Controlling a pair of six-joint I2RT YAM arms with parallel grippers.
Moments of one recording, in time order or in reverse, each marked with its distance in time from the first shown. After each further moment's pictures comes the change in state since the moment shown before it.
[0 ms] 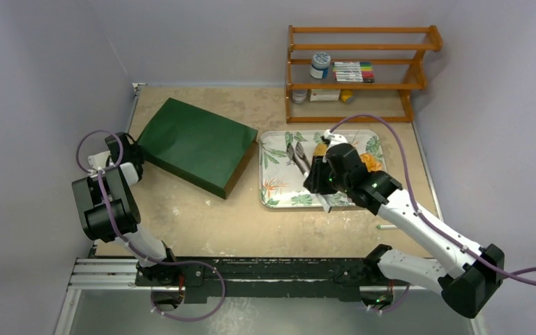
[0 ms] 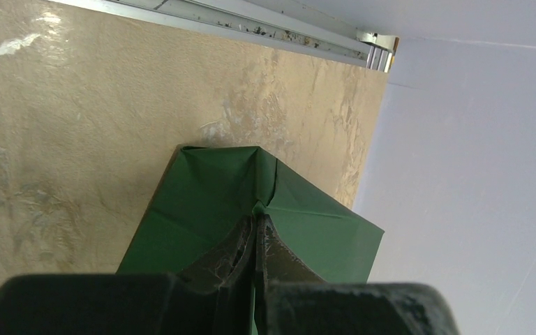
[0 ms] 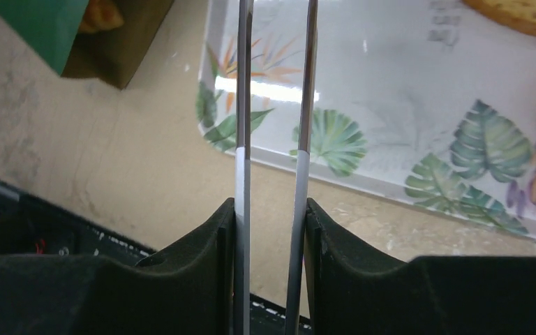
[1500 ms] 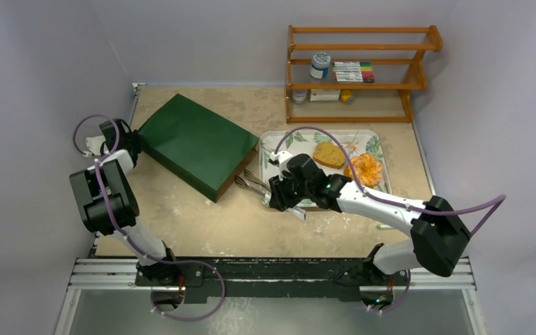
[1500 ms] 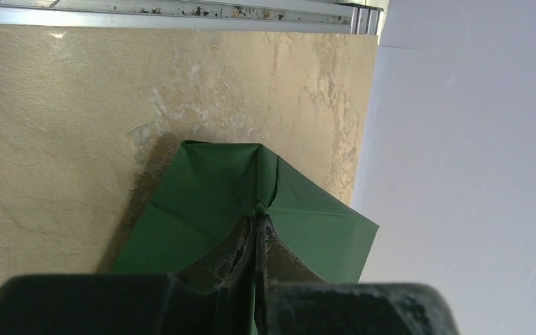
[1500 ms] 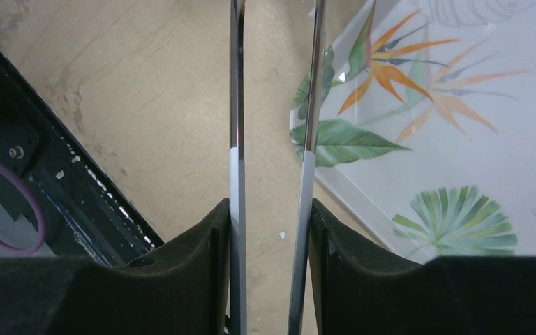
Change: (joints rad) left arm 0.001 0.068 0.189 -0.125 0.086 0.130; right arm 0.203 0.338 -0.089 0.396 -0.263 -0.259
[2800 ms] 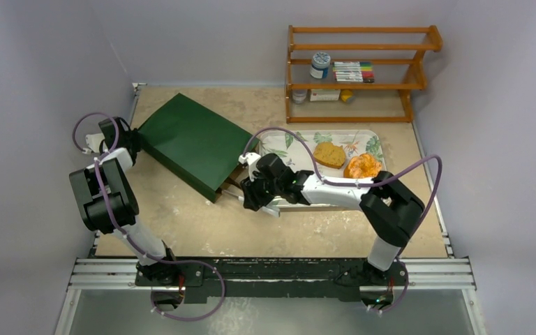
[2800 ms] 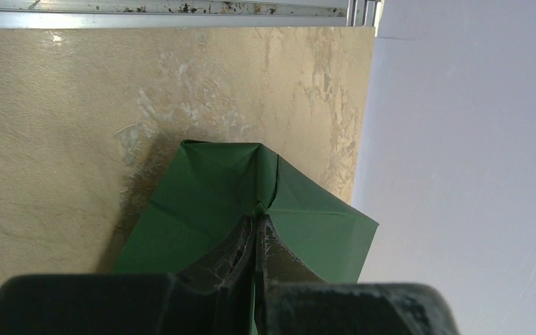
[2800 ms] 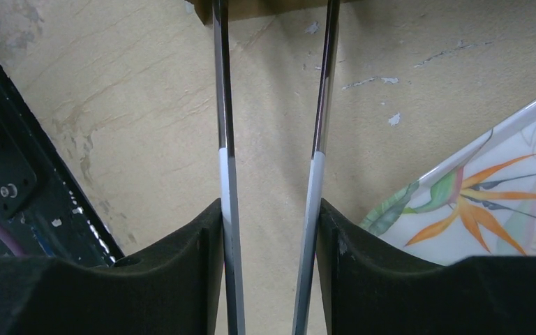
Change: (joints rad) left arm 0.000 0.015 0.031 -0.016 0.025 0.026; right arm 0.085 0.354 0.190 0.179 -0.035 -0.046
